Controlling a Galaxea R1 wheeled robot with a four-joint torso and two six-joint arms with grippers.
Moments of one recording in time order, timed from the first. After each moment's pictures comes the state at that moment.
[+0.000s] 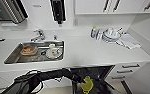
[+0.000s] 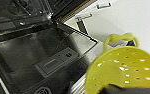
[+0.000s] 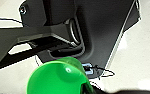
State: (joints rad) left arm 0.36 2.84 -1.87 -0.05 0.63 -0.30; right arm -1.51 2.93 -2.71 -1.08 0.31 1.18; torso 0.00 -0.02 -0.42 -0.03
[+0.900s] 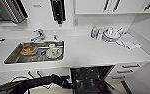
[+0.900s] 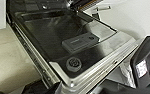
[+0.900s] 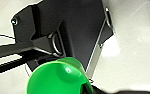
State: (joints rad) left arm 0.48 2.62 -1.78 -0.04 0.63 -0.29; right arm -1.50 2.77 -2.70 -1.08 0.42 1.20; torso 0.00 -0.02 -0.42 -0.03
